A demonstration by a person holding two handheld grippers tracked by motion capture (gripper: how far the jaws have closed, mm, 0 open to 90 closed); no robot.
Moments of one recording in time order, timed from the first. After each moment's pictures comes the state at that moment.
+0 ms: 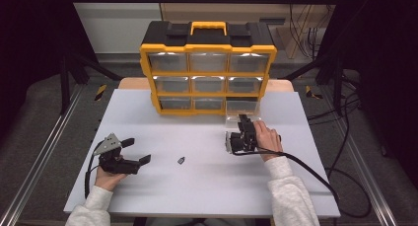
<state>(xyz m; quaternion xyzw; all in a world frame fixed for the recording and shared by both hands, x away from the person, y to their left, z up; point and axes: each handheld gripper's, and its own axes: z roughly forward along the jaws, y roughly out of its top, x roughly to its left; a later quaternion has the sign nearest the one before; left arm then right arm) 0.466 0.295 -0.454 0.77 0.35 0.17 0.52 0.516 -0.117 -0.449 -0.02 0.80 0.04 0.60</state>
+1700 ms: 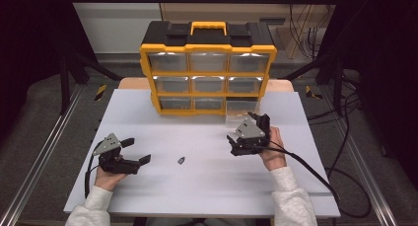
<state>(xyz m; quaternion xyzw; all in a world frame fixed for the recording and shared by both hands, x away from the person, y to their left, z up) 0.466 0.294 -0.453 0.76 0.35 0.17 0.52 0.489 -0.138 -0.402 0.25 0.80 0.35 0.41</state>
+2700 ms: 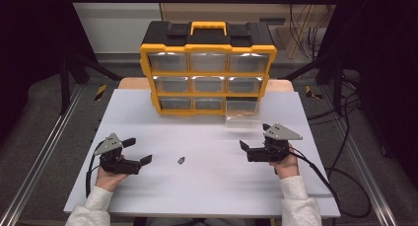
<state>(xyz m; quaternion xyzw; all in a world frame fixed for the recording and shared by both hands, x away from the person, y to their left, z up) 0.464 0.289 -0.450 0.77 0.34 0.16 0.52 0.471 -0.194 -0.417 0.37 0.74 0.49 0.27</state>
